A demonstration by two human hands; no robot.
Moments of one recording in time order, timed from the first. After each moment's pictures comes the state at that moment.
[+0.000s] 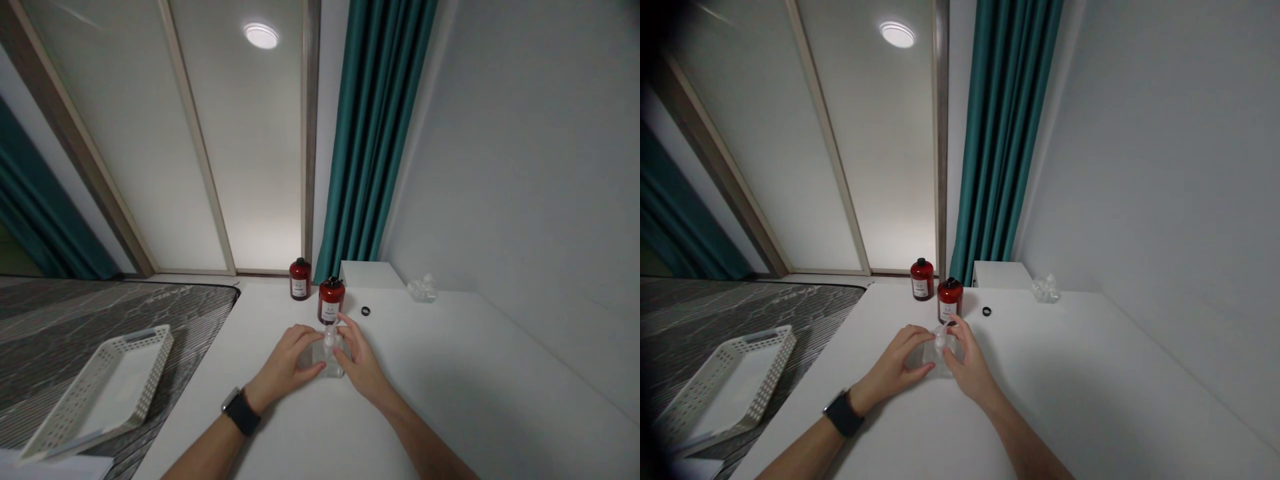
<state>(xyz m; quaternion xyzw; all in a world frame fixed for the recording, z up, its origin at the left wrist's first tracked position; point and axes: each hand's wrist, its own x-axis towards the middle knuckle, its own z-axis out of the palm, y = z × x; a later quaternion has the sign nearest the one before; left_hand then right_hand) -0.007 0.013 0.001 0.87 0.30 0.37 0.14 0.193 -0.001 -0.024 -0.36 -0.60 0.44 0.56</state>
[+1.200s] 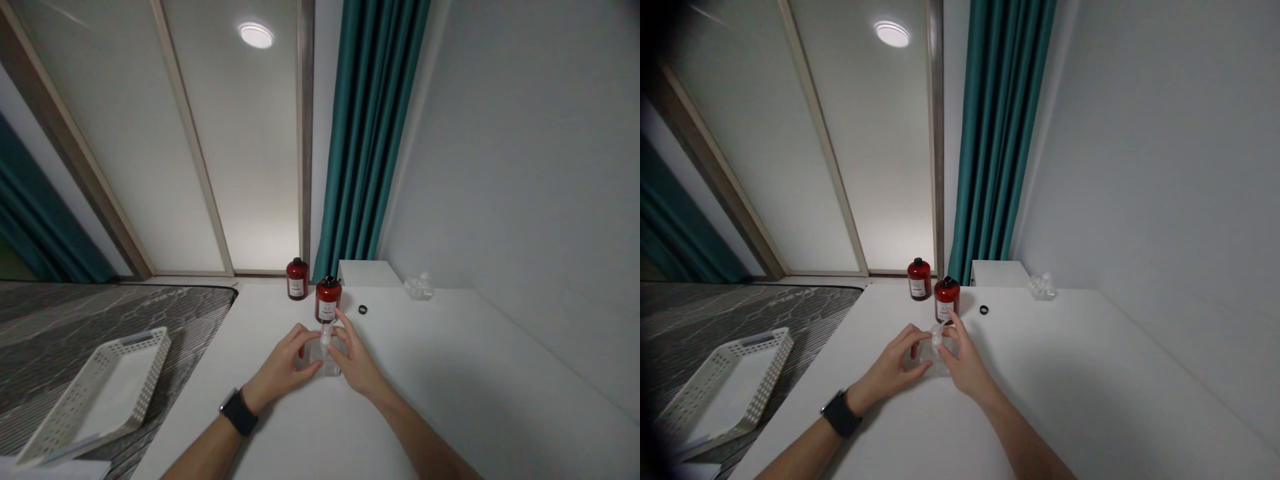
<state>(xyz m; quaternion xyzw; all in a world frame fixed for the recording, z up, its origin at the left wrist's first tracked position) -0.005 0.011 0.001 0.85 0.31 0.36 0.22 0.192 0.000 -0.021 -0.35 -0.61 0.47 0.53</state>
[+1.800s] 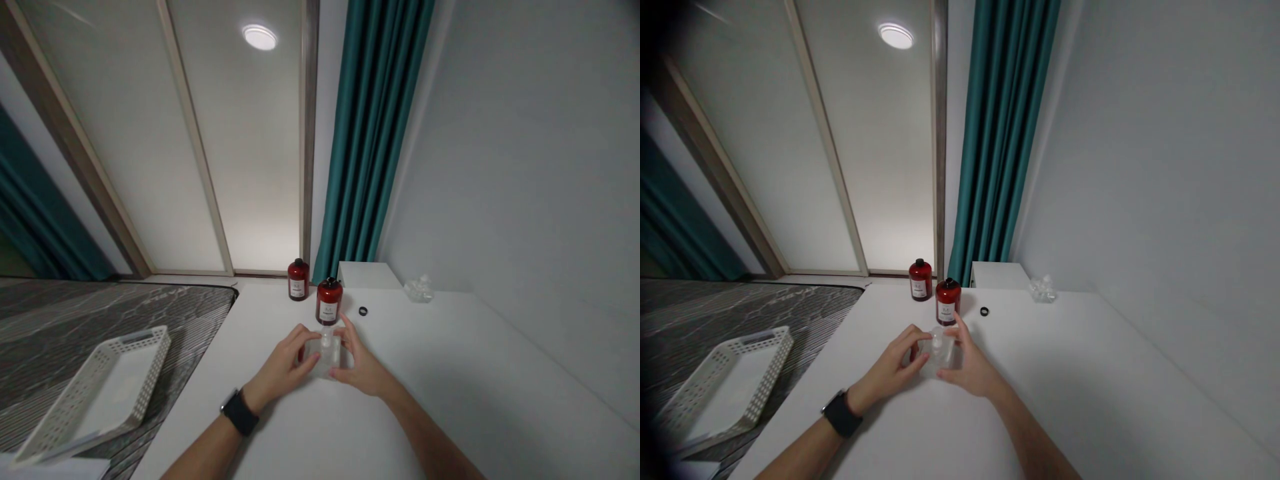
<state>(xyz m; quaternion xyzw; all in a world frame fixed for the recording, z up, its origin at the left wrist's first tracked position) -0.006 0.008 0.006 0.84 0.32 0.35 0.27 0.216 0.001 -0.030 -0.37 -0.66 0.48 0.44</state>
